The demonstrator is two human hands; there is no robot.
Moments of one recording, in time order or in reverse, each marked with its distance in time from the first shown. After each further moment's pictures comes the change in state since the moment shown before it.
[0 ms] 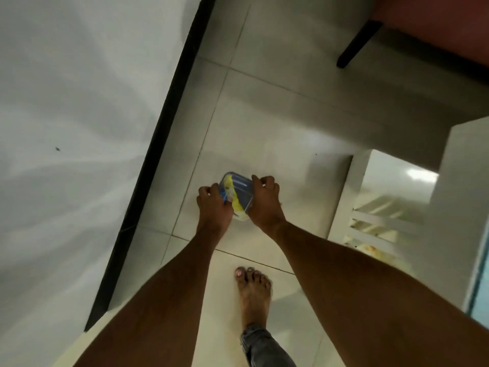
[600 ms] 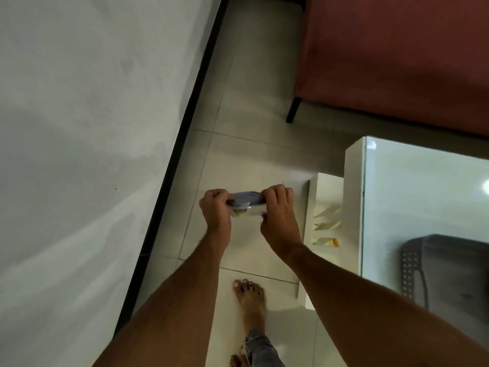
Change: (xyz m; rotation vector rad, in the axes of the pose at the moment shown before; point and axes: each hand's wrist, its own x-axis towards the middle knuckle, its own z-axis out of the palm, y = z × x) left_hand -0.143 0.148 -0.112 -1.029 0.109 -0.085; right_hand -0.173 -0.033 -0.147 -0.004 0.513 -0.282
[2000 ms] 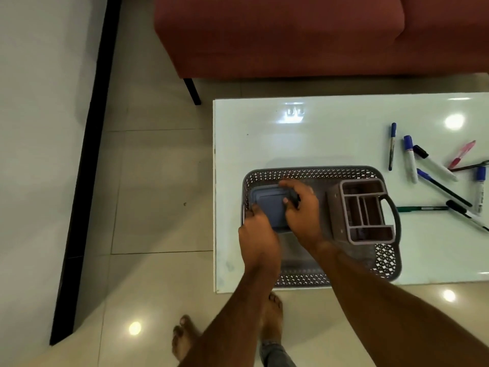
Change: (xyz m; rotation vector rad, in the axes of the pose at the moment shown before) left_hand -0.356 -0.153 0.243 1.363 -0.306 0.415; right_hand -0.193 0.282 -0.229 0.463 0.318 0.371
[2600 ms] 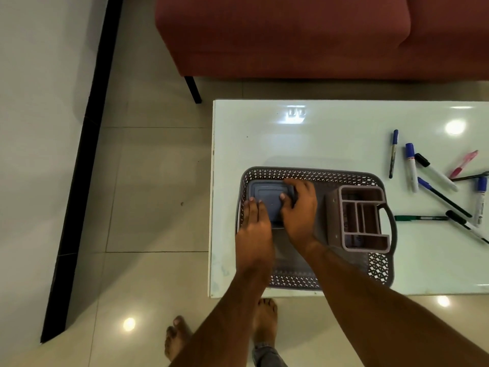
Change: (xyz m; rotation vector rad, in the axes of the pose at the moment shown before) left_hand 0.010 -0.009 0.016 0.130 0.022 0.209; right_hand 0.017 -0.003 0.009 -0.093 0.118 0.054
